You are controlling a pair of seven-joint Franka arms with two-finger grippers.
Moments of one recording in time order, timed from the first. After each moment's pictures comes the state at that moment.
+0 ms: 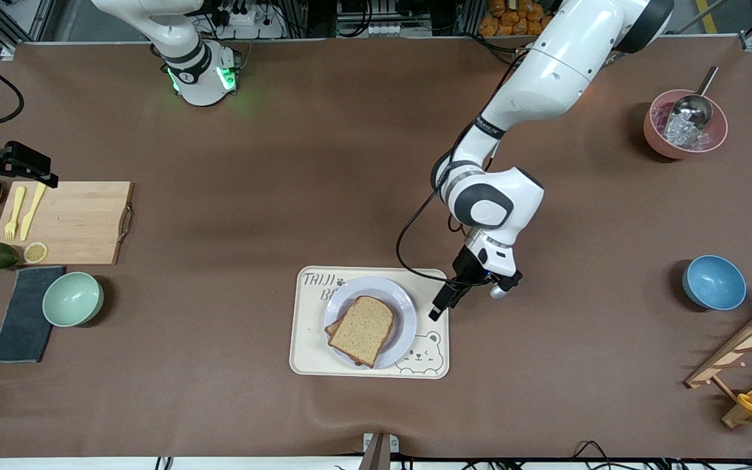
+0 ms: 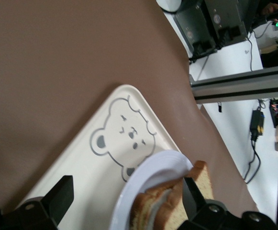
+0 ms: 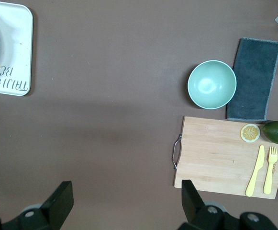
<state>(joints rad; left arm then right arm) -0.48 0.77 -0.15 -1.51 -2.12 3.23 0.84 0.02 0.03 -0.10 -1.56 0.03 1.56 -0.19</state>
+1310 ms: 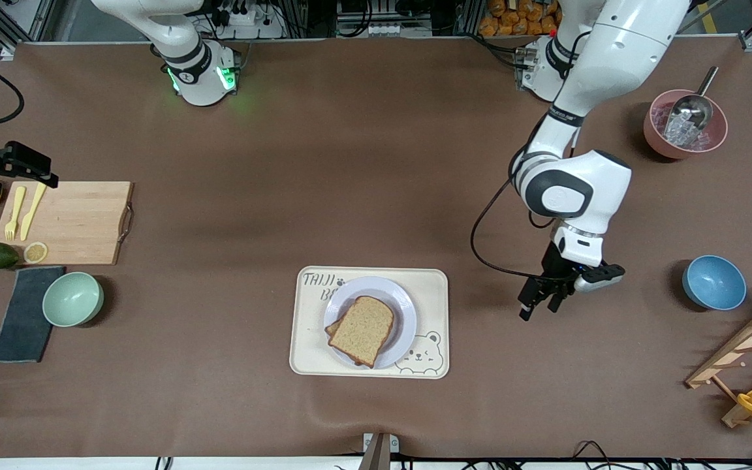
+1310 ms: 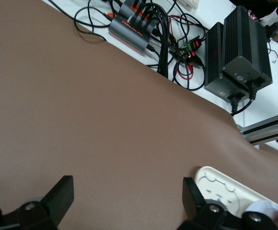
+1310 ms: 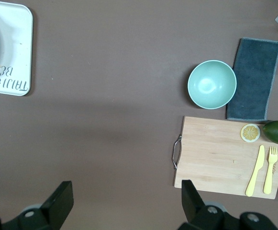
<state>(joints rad) -0.27 0.53 -0.14 -1.83 -1.70 3.26 0.98 0.02 0.03 -0.10 -1.56 0.03 1.56 -0.19</state>
